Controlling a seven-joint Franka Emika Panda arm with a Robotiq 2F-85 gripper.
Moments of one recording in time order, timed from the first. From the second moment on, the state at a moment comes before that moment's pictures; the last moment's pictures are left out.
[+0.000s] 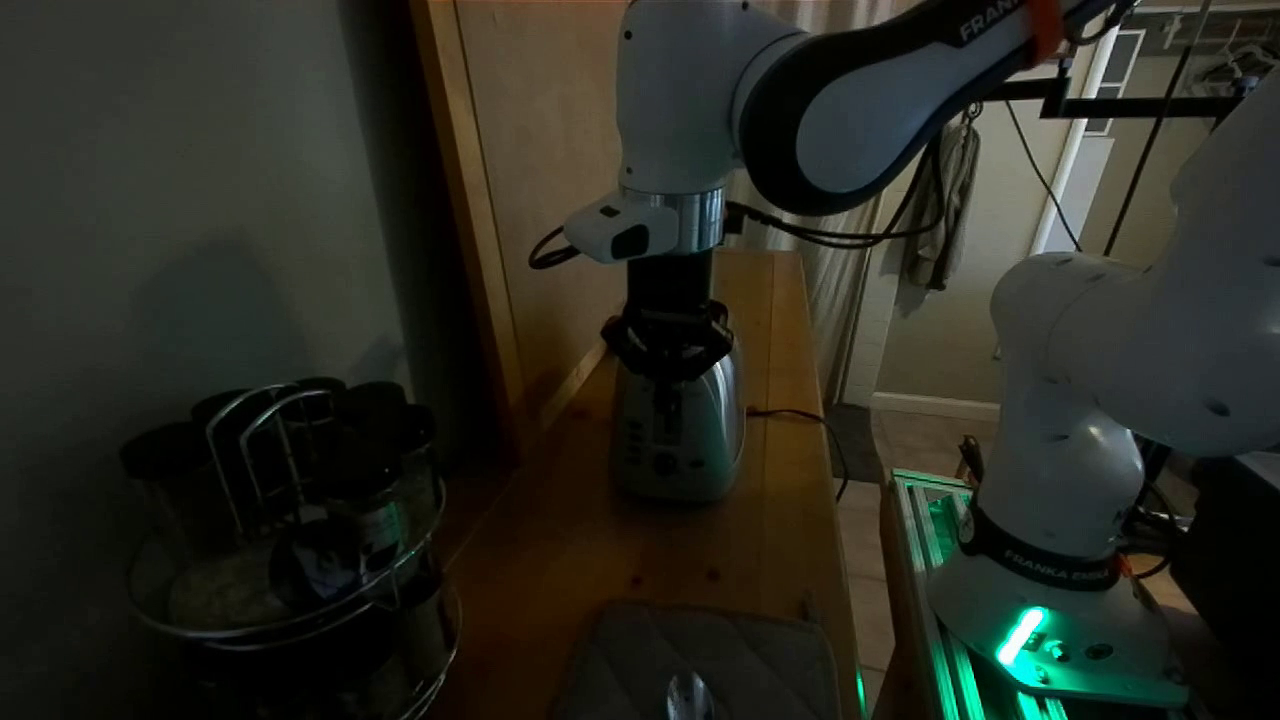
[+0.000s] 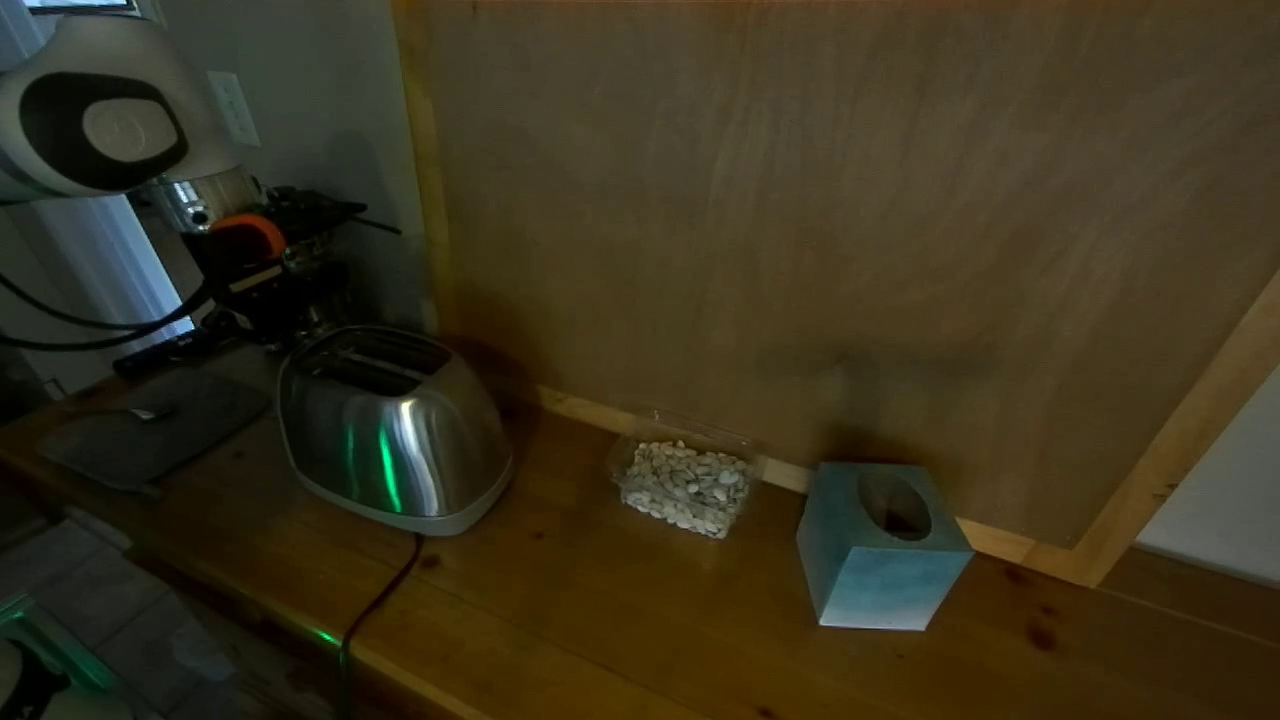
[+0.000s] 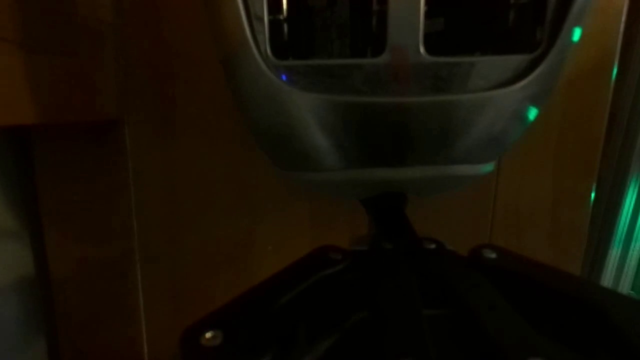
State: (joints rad) arm 0.24 -0.48 -0.04 -2.64 -0.20 2.17 -1.33
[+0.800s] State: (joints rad) arm 0.24 -0.40 -0.04 -2.65 -0.20 2.21 -1.33
